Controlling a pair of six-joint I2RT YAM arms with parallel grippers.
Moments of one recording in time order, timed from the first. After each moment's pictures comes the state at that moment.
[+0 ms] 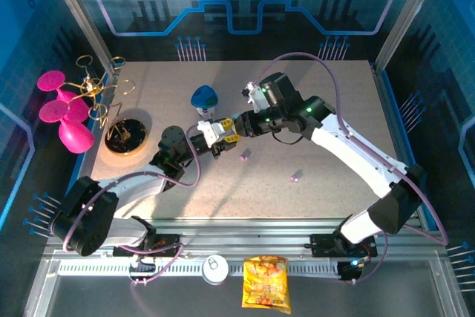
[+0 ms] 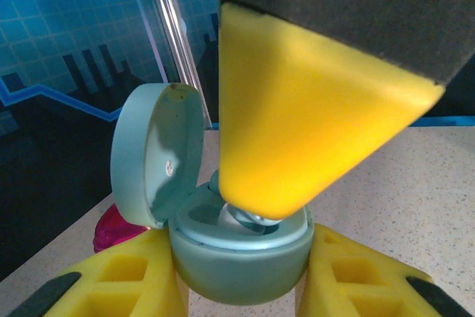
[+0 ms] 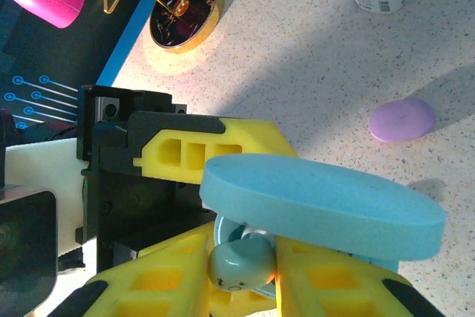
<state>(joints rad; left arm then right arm) -0.49 1.33 0.52 0.87 0.56 0.21 0.70 1.51 1.53 -0.81 -0.34 0.41</state>
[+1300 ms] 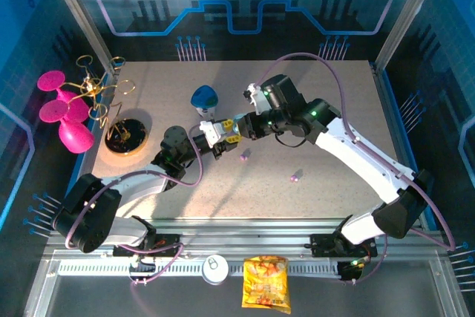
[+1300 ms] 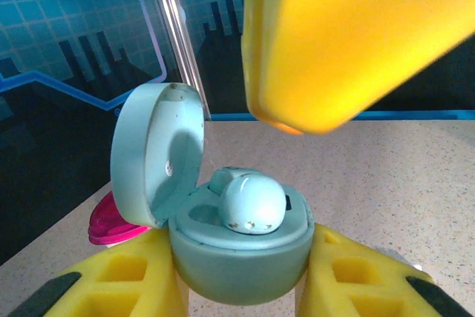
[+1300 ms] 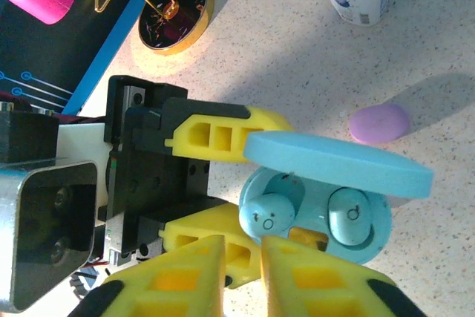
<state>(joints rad) -0.49 1.35 0.52 0.87 0.55 0.20 0.73 1.46 1.52 -0.84 -0.26 0.37</state>
